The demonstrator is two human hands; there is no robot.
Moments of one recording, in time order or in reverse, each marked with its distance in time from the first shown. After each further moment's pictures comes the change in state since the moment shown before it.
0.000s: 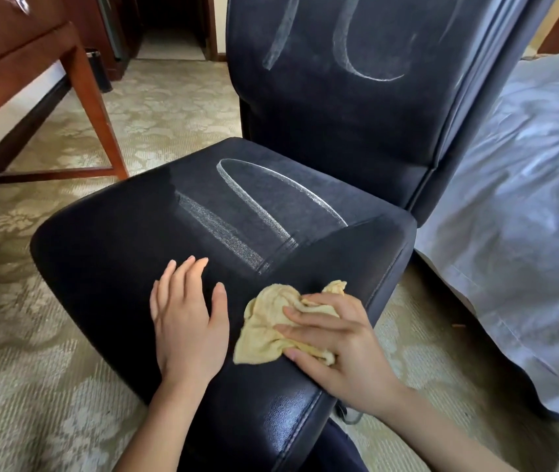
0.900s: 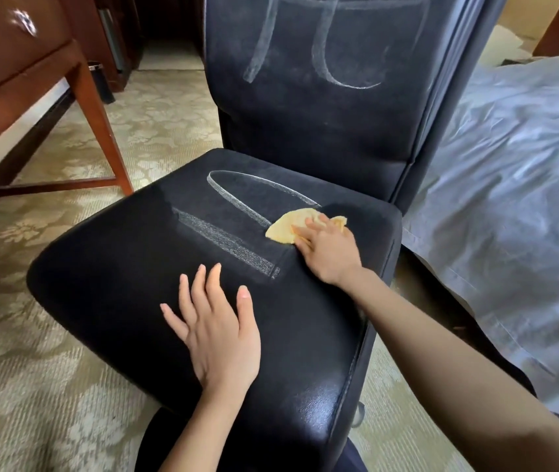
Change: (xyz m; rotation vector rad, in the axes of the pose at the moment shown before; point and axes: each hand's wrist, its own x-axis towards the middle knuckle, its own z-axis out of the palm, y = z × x) left_hand -0.018 0.037 0.019 0.003 0.065 -0.115; right_hand 0.116 0.092 0.011 -0.495 -0.341 0.397
